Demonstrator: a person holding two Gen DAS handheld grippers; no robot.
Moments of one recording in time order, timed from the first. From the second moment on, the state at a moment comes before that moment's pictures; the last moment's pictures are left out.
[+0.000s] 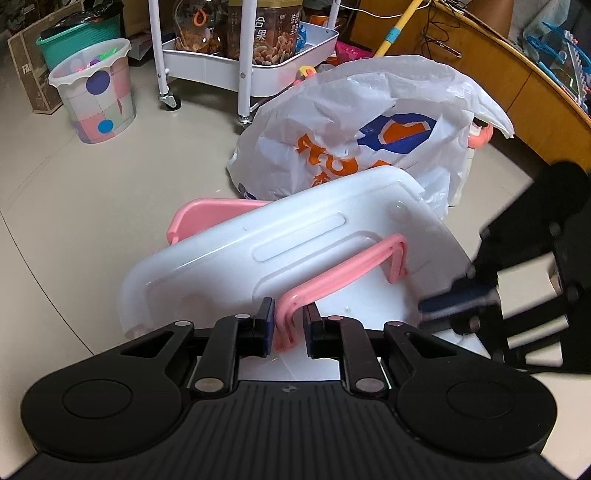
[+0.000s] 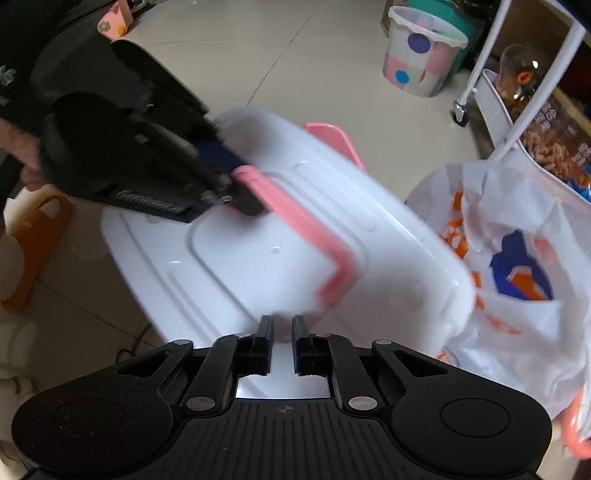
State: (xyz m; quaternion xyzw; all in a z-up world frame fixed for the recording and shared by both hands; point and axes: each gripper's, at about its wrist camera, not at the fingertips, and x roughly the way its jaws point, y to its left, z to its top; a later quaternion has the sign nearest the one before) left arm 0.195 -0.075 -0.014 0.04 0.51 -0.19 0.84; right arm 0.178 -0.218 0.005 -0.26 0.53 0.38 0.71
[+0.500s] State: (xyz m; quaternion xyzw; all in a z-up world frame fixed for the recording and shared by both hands) left arm 0.181 -0.066 -0.008 0.02 0.52 -0.17 0.84; right arm 0.205 -0.215 0.024 -0.29 0.45 0.38 0.76
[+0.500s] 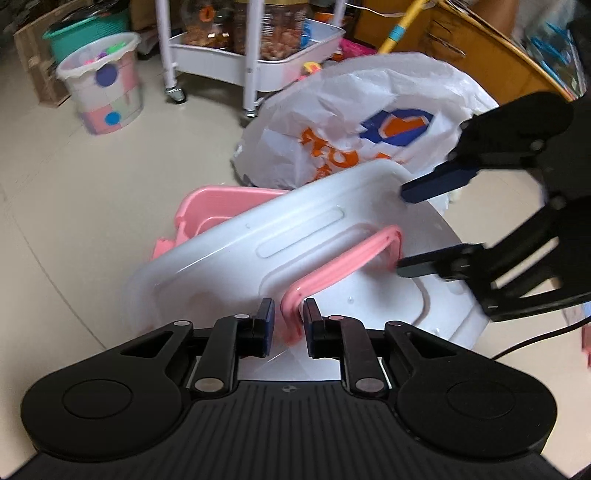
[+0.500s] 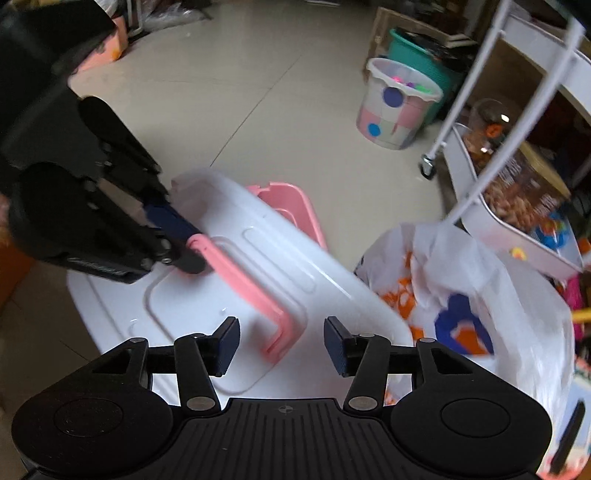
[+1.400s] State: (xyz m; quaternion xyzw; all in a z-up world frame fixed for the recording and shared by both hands) left arm 0.183 -0.077 0.003 0.01 0.47 -0.16 0.87; right arm 0.171 -0.244 0.025 -0.16 0.43 0.25 0.85
